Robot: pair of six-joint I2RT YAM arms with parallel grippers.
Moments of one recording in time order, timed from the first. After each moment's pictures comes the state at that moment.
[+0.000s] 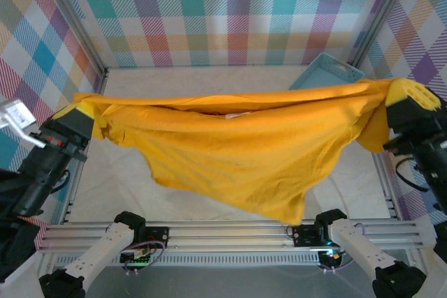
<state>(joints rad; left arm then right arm) -0.34 0.73 1.73 -0.84 0.05 -0.53 0.30 0.81 1.91 -0.71 -0.15 0.25</state>
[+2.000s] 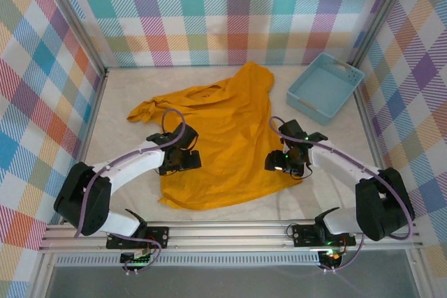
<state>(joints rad) -0.61 1.43 0.85 -0.76 -0.14 -0.77 0.44 1.35 0.76 -0.76 -0.17 0.59</state>
